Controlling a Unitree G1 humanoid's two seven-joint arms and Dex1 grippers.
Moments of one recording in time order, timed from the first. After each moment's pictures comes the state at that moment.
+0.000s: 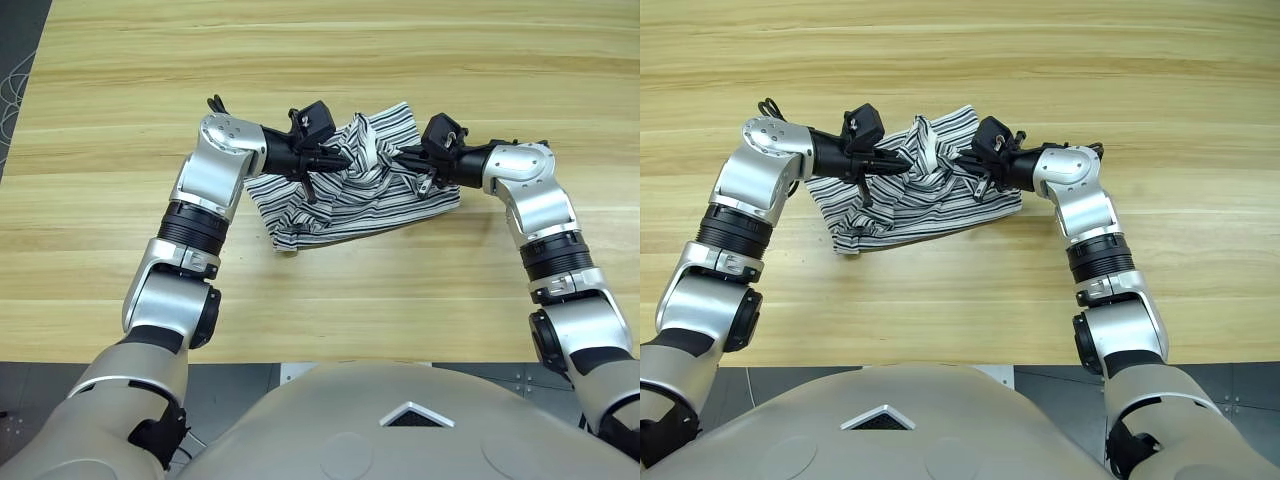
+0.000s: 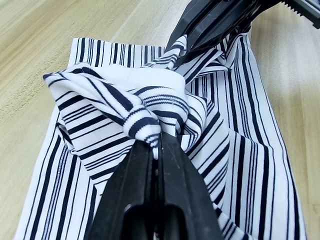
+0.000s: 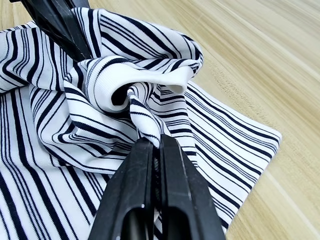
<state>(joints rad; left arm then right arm) -0.57 0.38 -0.32 0.46 -0.05 0.35 -1.08 -0.45 -0.36 0.26 0.43 0.00 0.10 0.90</state>
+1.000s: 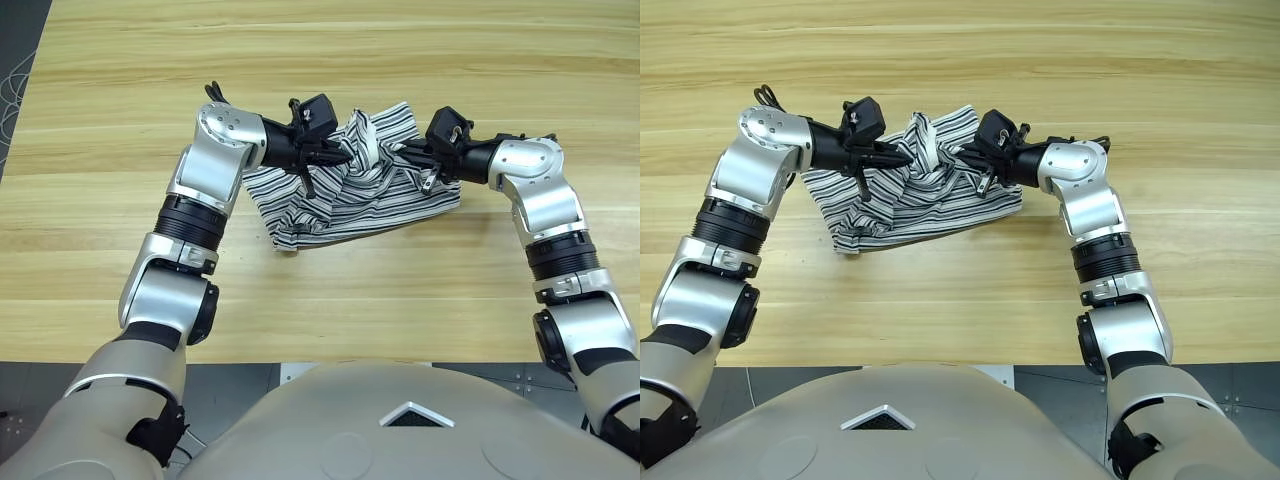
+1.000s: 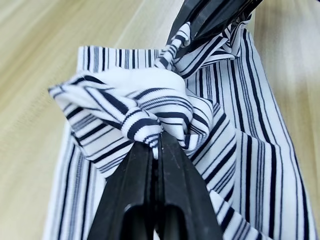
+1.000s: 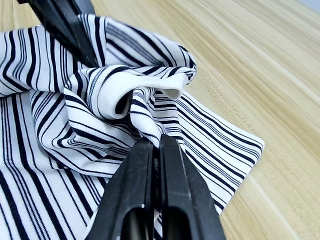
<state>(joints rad) -0.60 0.40 -0.33 0.45 -0.02 0.30 -1.08 -0.45 -0.37 0.25 0.38 0.00 0.11 0.90</state>
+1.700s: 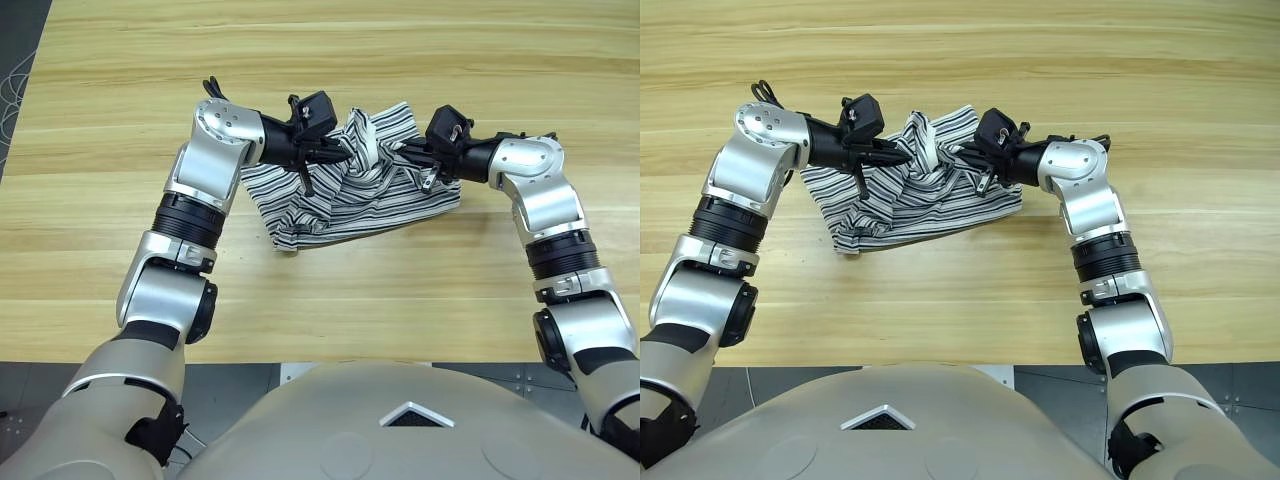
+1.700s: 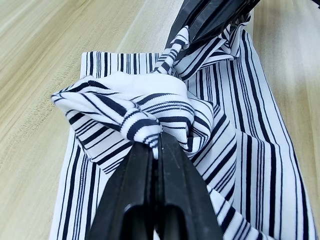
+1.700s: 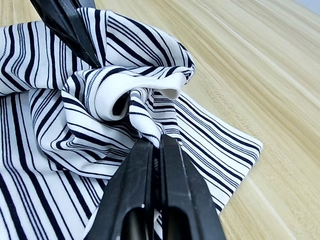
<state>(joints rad) -0.61 0.40 -0.33 0.45 -0.02 0.31 -1.09 -0.45 -0.37 0.25 0.38 0.00 0.11 0.90</state>
